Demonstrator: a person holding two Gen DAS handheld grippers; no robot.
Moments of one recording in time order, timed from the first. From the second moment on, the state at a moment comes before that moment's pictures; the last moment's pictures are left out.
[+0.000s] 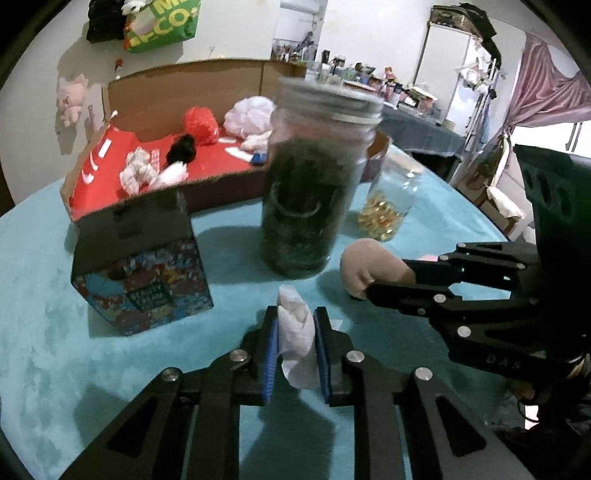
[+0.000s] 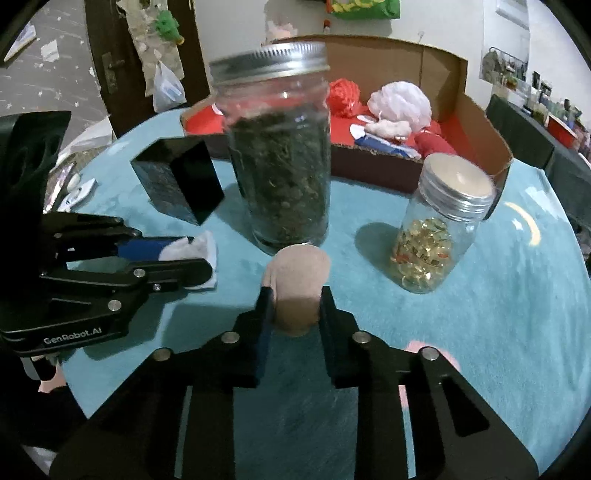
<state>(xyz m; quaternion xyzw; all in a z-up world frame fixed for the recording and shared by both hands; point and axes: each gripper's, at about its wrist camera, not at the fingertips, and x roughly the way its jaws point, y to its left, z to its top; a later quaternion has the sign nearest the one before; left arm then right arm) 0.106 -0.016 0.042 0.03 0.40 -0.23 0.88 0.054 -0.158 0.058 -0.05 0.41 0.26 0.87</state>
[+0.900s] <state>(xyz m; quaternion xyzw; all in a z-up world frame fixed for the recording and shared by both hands) 0.099 0.014 0.052 0.01 0.39 -0.21 0.89 0.035 -0.184 0.069 -0.02 0.41 0.24 0.88</state>
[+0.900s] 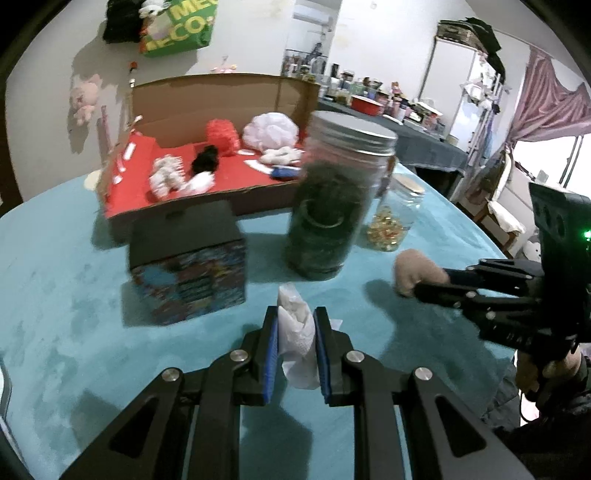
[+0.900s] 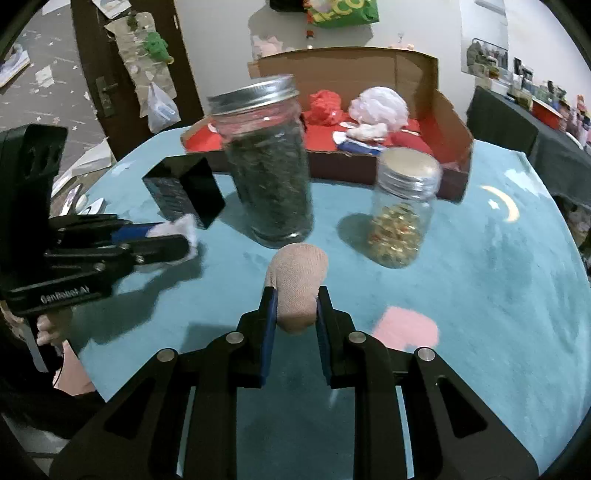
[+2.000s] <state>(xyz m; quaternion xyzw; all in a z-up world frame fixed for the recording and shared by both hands) 0.139 0.118 0.040 0.05 0.39 -0.13 0.91 0.070 -0.260 0.062 -0.03 0.41 0.15 0.90</state>
